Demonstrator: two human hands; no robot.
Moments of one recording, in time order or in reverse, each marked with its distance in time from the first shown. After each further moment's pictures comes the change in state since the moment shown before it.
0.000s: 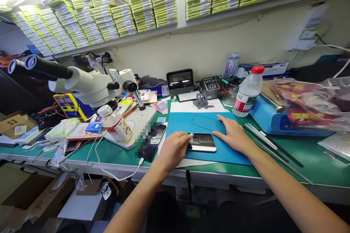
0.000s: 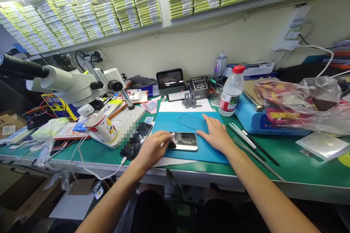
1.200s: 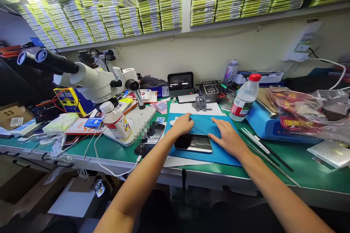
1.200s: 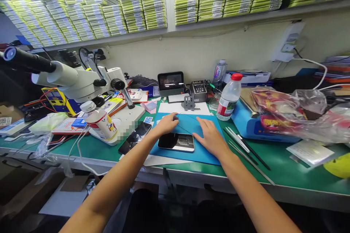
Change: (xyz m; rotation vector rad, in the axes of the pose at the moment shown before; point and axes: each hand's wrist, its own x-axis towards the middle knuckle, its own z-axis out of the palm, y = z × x) left_hand 0.101 -0.017 0.025 -0.402 -0.157 -0.439; right_hand -0.006 -0.009 0.000 0.025 0.134 -0.245
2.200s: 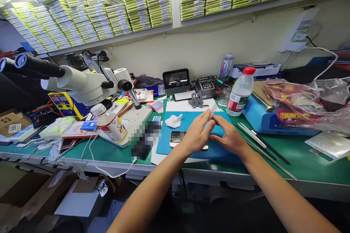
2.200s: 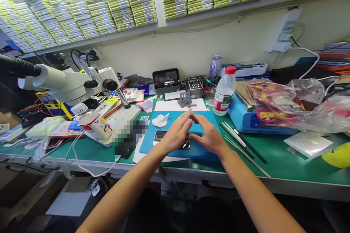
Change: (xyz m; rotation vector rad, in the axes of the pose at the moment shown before) left_hand -0.050 0.051 0.043 -0.311 0.019 0.436; right_hand -0.003 -0.008 -0.020 0.431 0.098 -0.148
